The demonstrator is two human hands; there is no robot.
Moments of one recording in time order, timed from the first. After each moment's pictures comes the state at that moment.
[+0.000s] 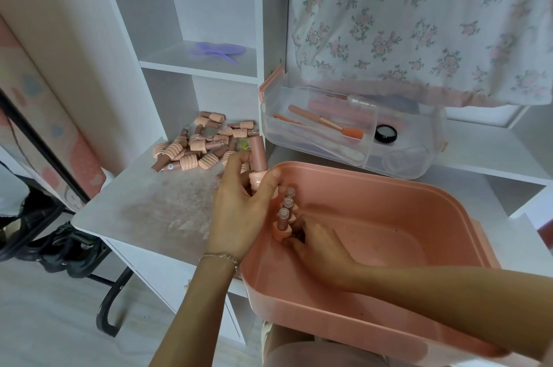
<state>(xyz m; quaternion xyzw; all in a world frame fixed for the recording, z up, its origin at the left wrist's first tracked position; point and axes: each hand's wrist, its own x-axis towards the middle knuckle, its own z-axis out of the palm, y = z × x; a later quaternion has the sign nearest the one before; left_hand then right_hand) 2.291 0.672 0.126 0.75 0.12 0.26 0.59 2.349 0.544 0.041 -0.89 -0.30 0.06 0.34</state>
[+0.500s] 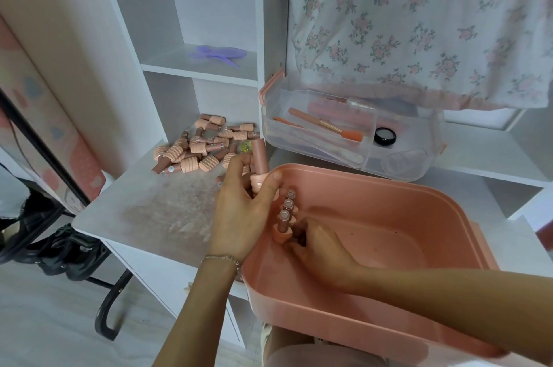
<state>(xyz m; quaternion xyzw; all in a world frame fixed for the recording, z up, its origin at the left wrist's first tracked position) 2.292 0.673 0.123 0.75 0.11 0.26 0.59 2.347 0.542 0.042 -0.88 -0.29 0.06 0.38</state>
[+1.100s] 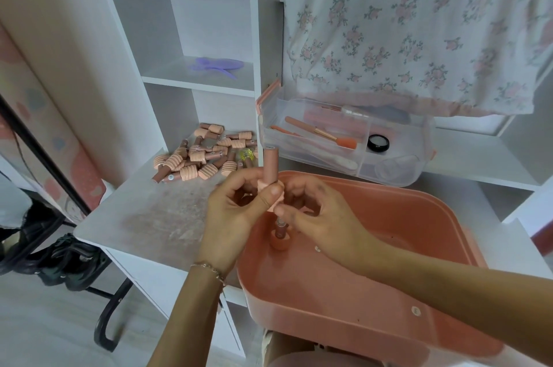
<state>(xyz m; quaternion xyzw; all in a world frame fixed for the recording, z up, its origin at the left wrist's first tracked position) 2.282 0.673 0.136 0.68 0.01 0.27 0.68 2.324 0.540 0.148 -0.72 -0.33 0.10 0.60</state>
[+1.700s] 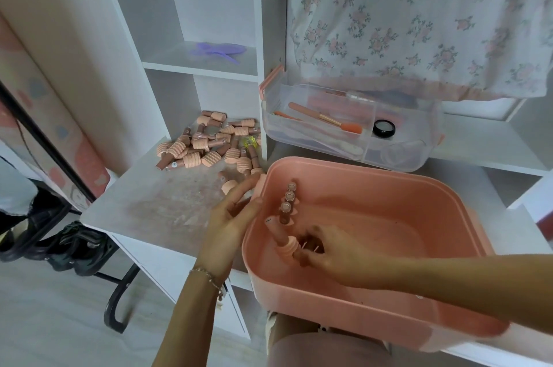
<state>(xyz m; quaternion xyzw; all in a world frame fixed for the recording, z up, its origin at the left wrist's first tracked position) 2.271 0.688 0.098 0.67 0.10 0.16 0.72 2.329 0.519 0.088 -0.84 -0.37 0.21 0.35</state>
